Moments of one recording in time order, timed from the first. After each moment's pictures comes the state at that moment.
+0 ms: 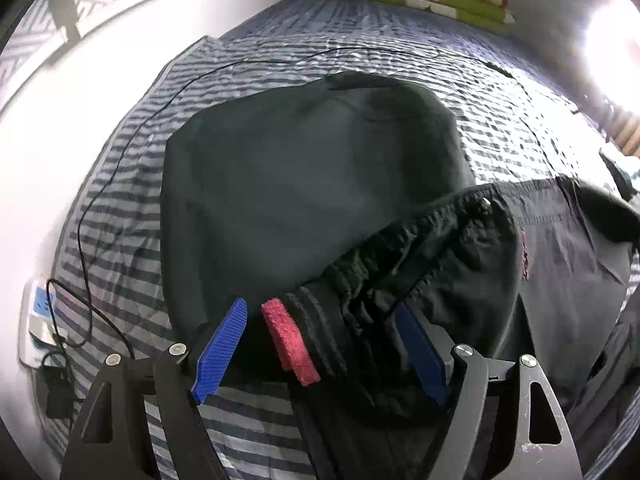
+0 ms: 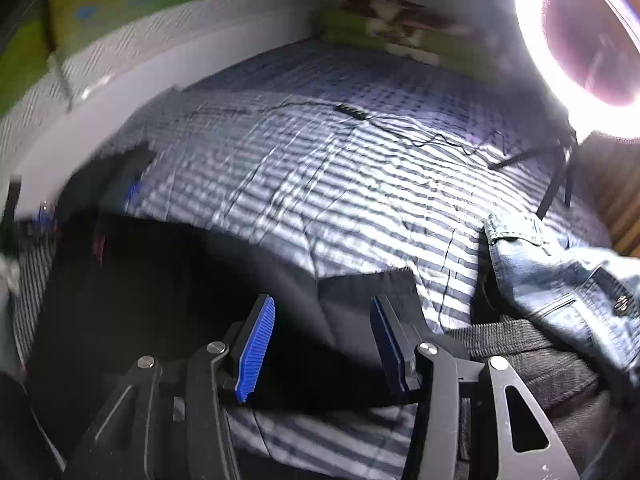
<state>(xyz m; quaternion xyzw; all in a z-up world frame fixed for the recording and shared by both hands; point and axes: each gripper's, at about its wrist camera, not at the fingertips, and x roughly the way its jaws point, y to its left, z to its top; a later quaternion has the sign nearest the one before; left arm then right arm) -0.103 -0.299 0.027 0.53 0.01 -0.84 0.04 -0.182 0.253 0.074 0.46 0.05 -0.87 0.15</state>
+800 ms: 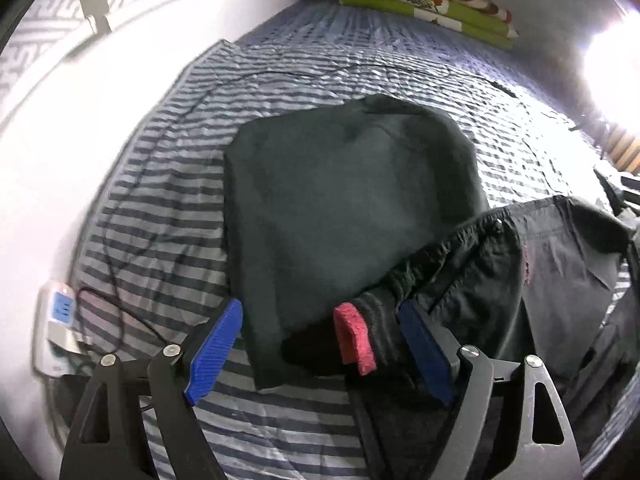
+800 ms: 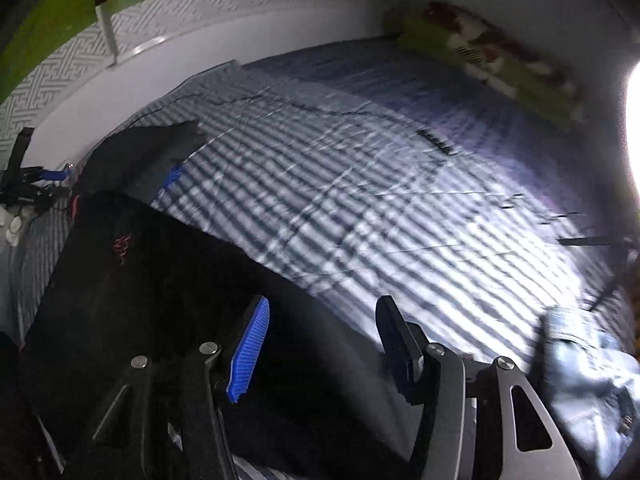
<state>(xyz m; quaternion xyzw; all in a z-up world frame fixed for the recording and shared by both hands) -0.091 -0.347 0.056 0.53 0.03 -0.85 0.02 -0.236 0.156 0.061 0.46 0.13 -0.84 0.26</state>
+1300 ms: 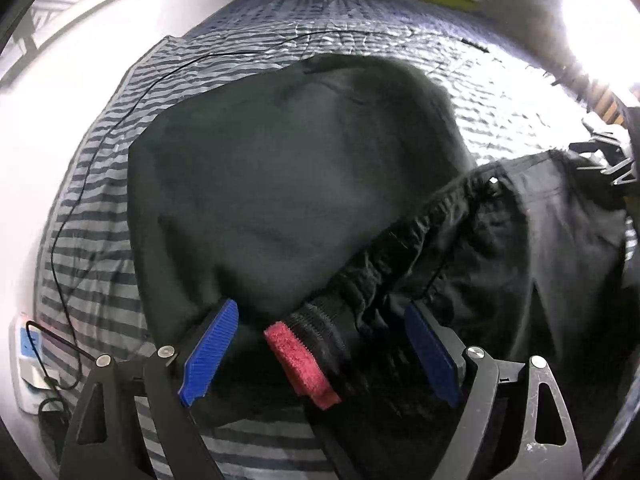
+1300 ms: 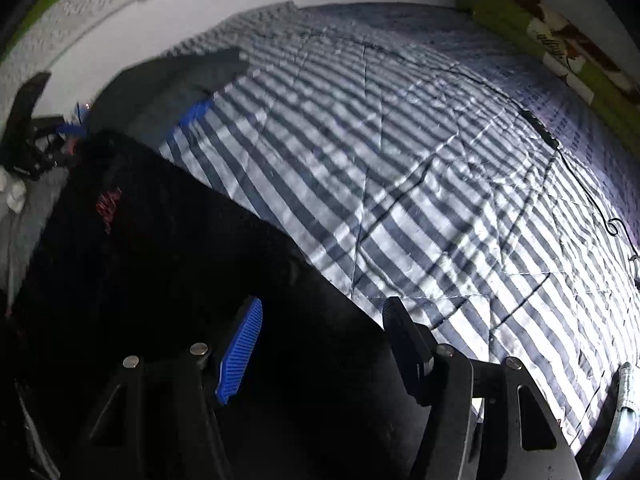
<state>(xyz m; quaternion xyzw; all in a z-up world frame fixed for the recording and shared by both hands) -0.120 -0.306 0.003 0.55 -0.03 -0.84 -0.02 -0.260 0.075 -0.026 0.51 0.19 -0.78 0.32</state>
